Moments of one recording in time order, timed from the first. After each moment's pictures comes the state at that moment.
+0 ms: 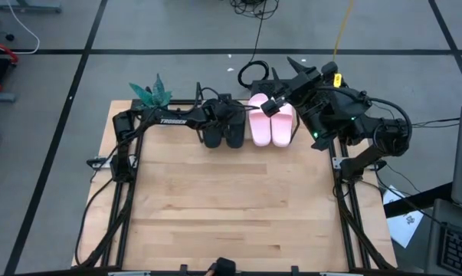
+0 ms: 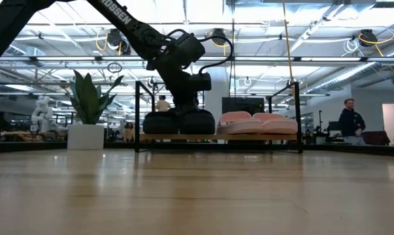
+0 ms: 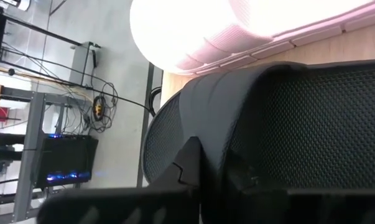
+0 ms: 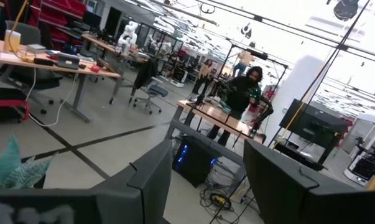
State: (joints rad) left arm 0.40 1.98 1.35 -0.13 -0.38 0.65; right arm 0.18 1.53 1.96 -0.15 1.28 -0.65
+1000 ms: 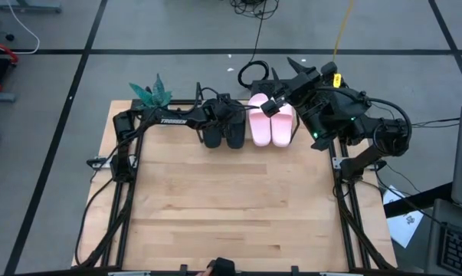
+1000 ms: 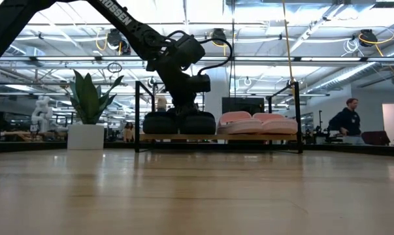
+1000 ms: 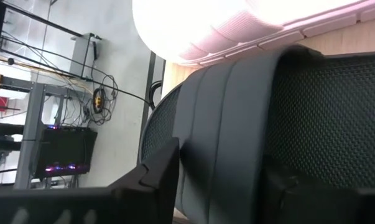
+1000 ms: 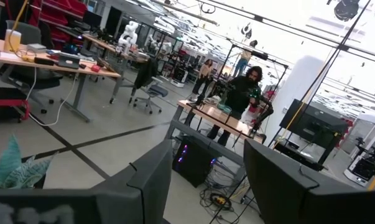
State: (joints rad) left arm 0.40 1.98 1.35 -0.13 -0.39 0.62; right arm 0.18 1.53 1.96 -0.15 1.28 -0.65
